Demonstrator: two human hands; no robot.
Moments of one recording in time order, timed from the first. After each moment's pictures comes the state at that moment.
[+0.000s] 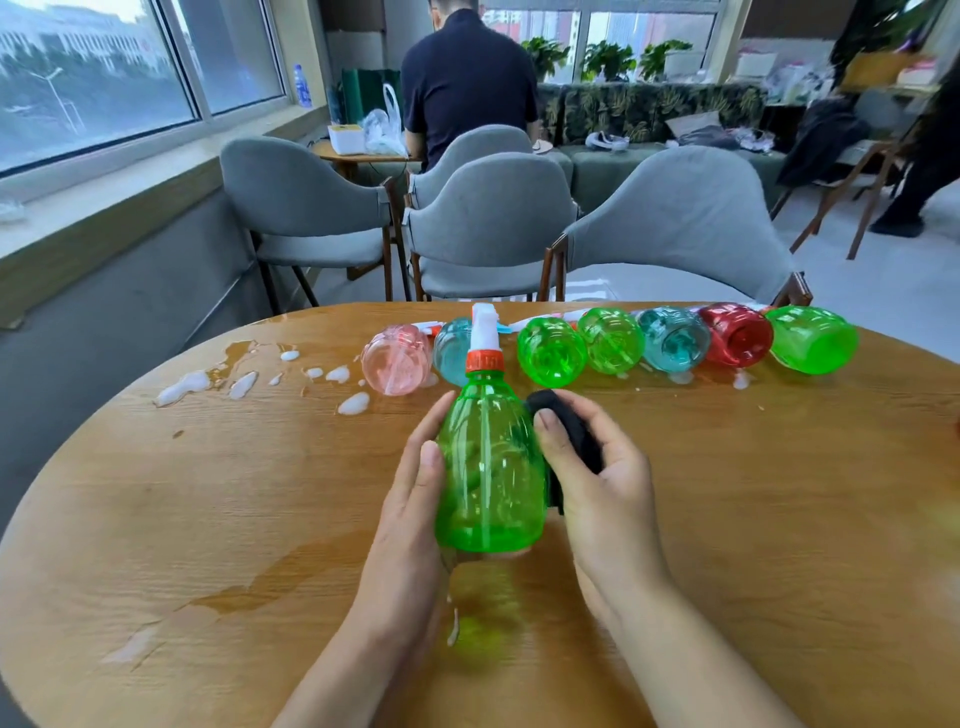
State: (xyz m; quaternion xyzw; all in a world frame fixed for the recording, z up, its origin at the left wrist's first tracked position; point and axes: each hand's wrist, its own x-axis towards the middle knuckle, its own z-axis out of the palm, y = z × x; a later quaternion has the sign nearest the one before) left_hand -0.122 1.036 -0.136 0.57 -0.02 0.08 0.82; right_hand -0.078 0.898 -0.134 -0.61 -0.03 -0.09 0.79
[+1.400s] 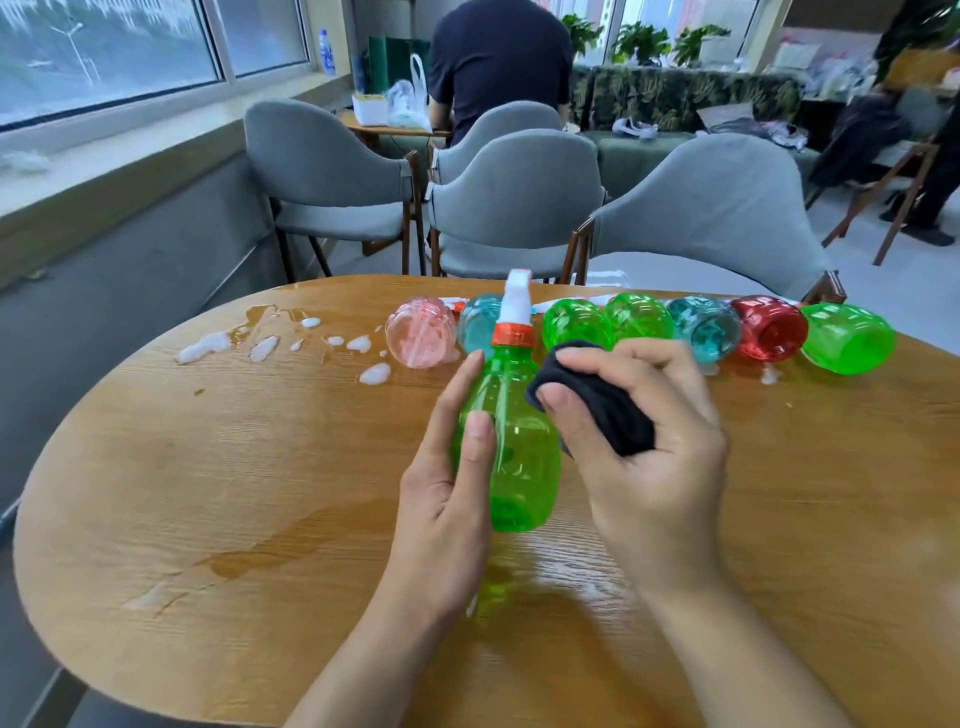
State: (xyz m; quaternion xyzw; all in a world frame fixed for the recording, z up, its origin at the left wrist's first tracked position) left_hand -0.119 1.036 -0.146 0.69 -0.07 0.23 0.68; right_hand -0.091 0.895 -0.101 -0.75 -0.22 -0.36 0.51
